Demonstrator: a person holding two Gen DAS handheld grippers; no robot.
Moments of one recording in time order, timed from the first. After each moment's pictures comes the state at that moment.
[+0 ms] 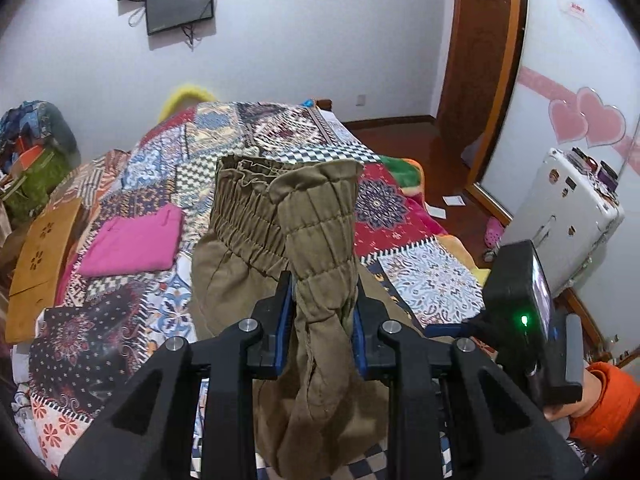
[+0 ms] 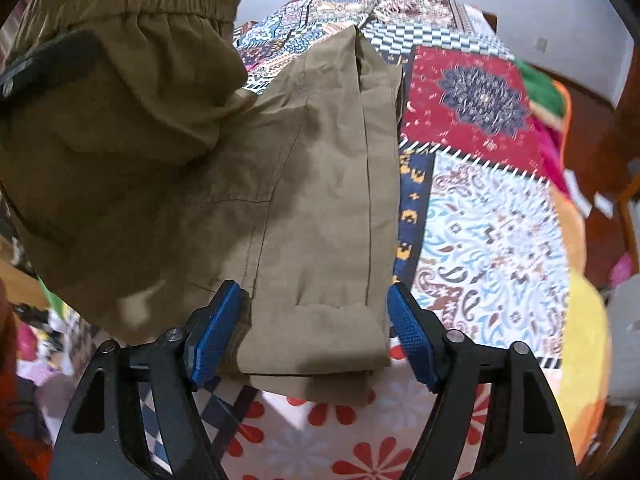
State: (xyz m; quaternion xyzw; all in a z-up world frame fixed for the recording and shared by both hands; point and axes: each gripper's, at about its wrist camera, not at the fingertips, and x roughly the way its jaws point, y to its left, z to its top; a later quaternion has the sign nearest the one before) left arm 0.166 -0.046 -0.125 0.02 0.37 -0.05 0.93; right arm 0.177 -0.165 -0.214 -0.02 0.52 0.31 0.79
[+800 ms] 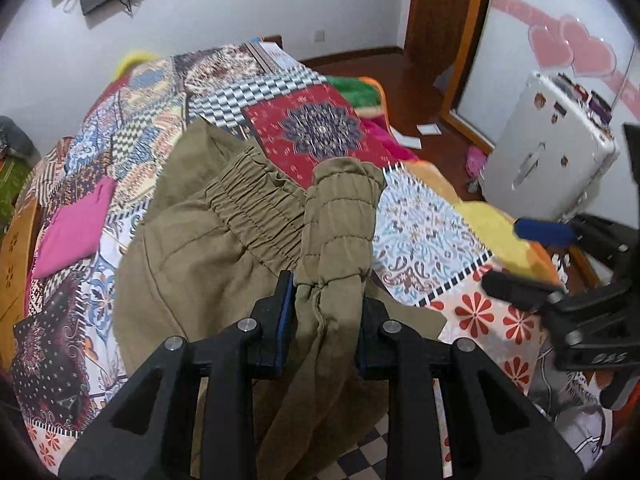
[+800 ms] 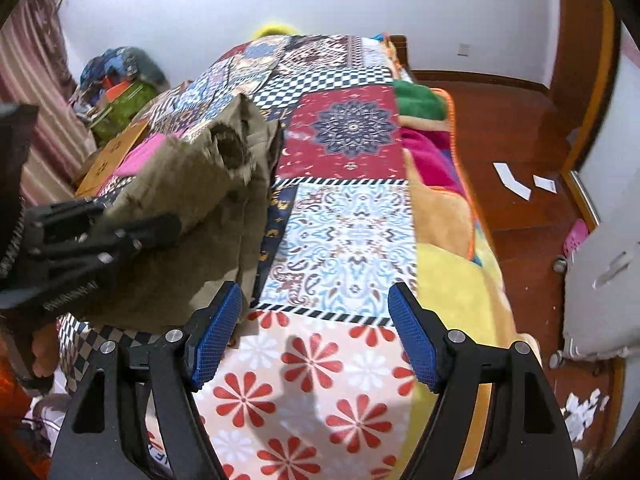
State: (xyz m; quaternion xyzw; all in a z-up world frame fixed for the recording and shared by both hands) left arm 0.208 -0.115 -0.198 0.07 0.48 -0.11 0.87; right arm 0.162 -0.268 -0.171 0.02 0.47 0.20 0.86
